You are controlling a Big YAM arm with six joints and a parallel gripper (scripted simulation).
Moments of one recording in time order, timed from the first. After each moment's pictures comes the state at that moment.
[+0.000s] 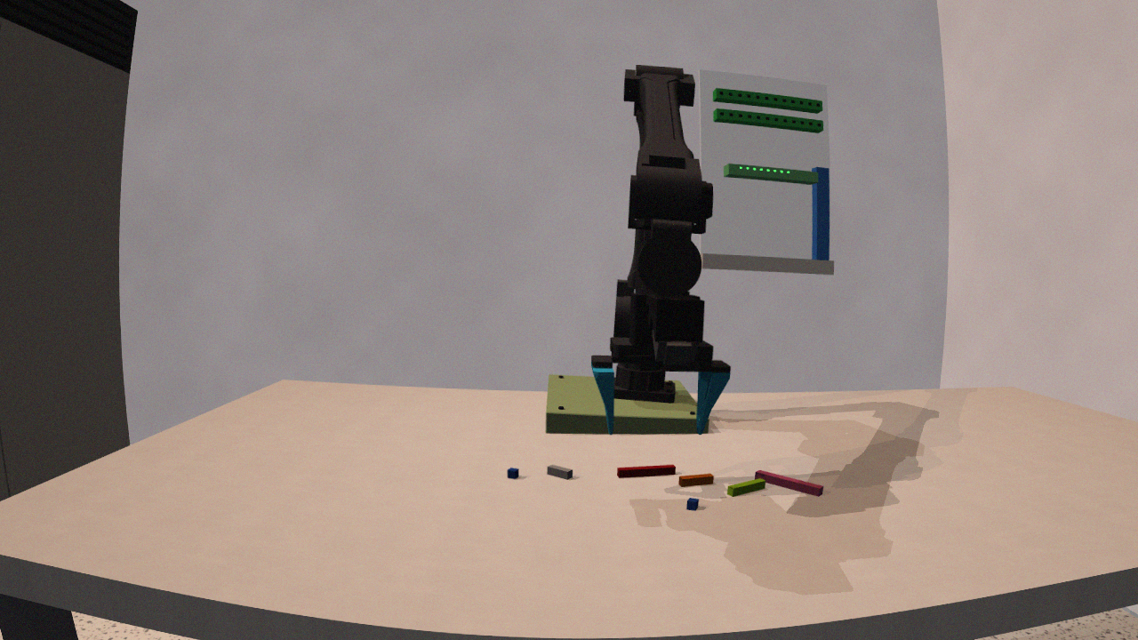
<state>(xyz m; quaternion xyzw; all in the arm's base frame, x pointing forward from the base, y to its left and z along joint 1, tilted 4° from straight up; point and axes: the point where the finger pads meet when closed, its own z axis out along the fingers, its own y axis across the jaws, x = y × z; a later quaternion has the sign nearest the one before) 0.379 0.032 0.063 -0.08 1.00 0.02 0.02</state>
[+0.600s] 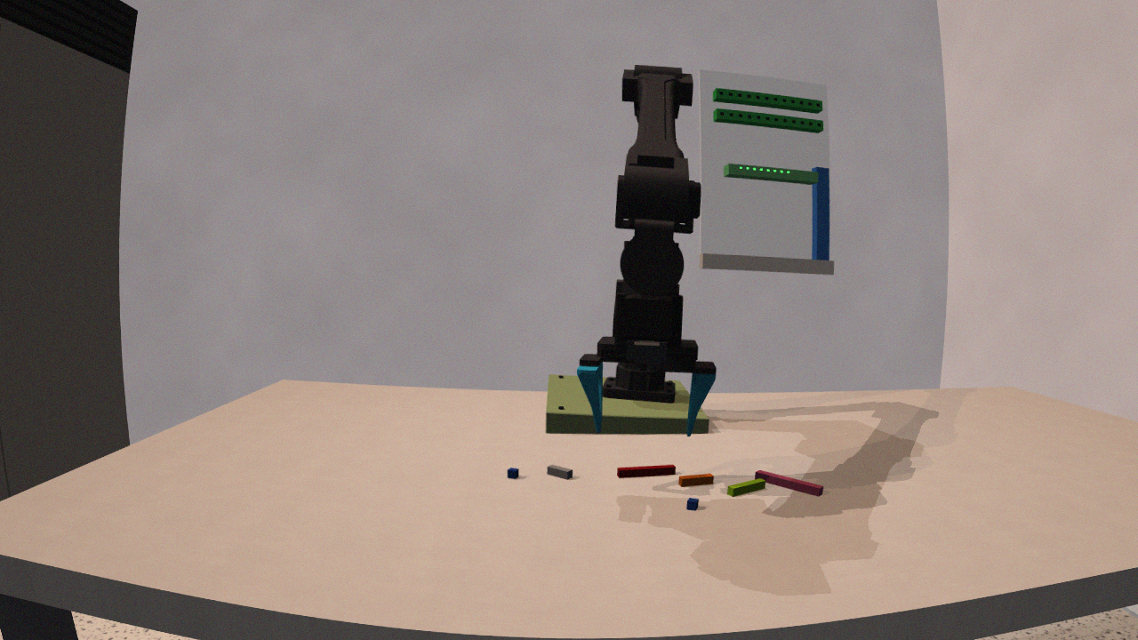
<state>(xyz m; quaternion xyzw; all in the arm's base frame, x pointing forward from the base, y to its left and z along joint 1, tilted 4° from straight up) 0.379 0.019 0.063 0.00 1.00 0.02 0.02</state>
